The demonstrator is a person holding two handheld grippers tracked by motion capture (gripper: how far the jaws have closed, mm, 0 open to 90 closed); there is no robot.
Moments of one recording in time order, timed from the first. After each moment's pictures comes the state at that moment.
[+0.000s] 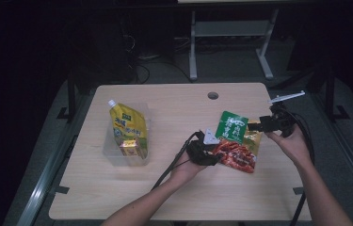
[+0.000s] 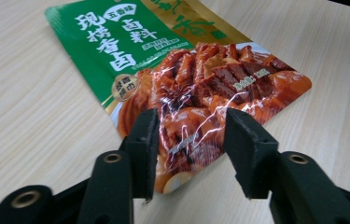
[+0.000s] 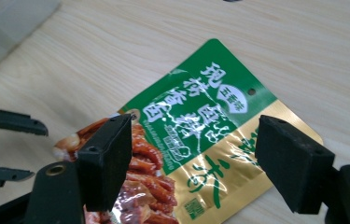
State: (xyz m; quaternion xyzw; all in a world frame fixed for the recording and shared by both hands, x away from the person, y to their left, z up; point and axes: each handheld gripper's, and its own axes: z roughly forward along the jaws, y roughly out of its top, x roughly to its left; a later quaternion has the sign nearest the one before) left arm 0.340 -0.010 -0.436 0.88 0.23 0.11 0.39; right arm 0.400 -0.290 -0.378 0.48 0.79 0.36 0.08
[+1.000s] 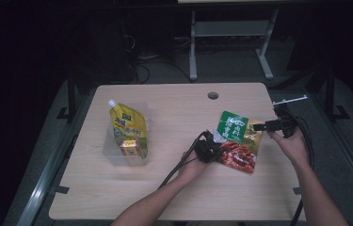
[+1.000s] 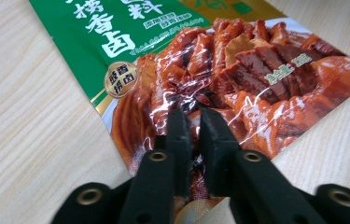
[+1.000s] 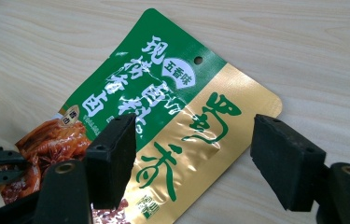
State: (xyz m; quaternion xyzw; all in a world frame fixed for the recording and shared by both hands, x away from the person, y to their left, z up) left arm 0.357 -0.032 -0.460 0.89 0.25 0.11 0.36; right arm 0.418 -0.315 -0.412 0.56 0.75 0.33 0.06
